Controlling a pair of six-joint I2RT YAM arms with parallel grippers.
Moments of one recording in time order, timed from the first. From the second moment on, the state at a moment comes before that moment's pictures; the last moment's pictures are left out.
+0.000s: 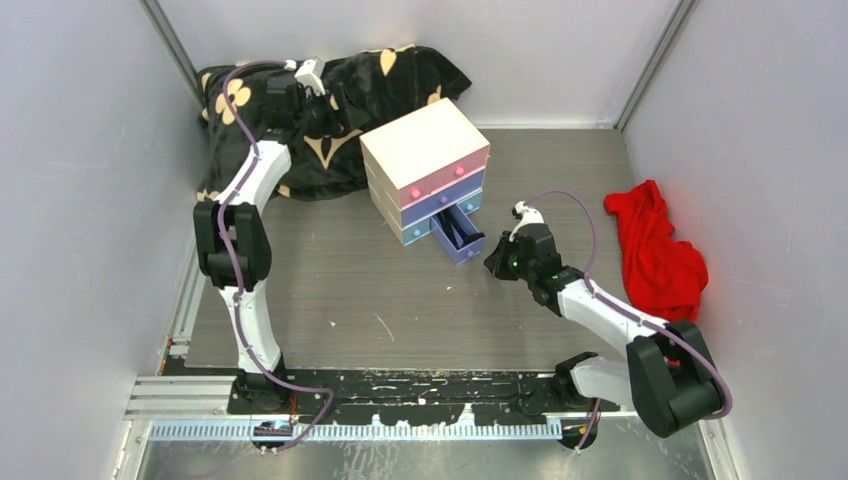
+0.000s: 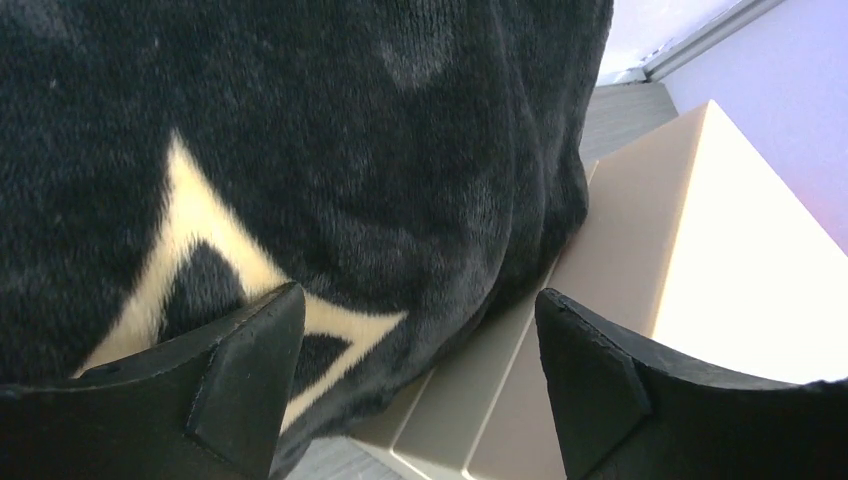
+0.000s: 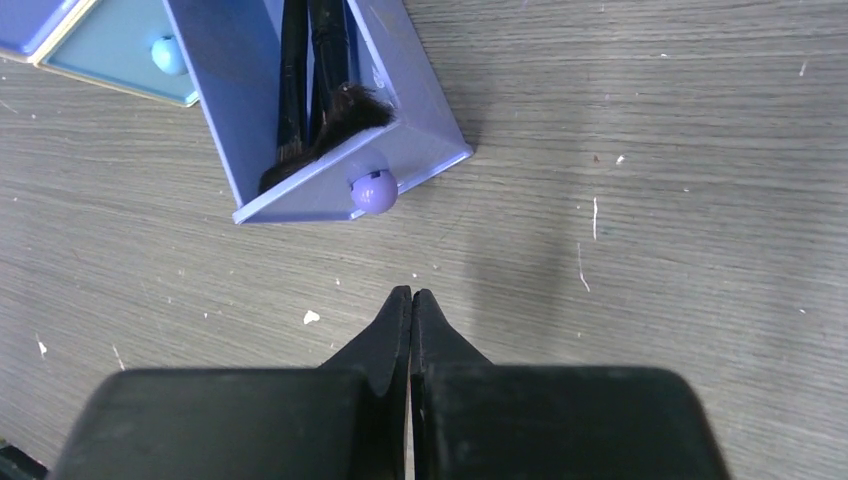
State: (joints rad) left arm -0.09 2.04 1.81 -0.09 0.51 -0.34; right arm 0.38 1.16 0.49 0.04 -0.07 0.48
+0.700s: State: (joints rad) left arm -0.13 2.15 1.79 0.08 0.61 -0.39; right arm 0.38 1.43 0.58 0.24 -0.08 0.46
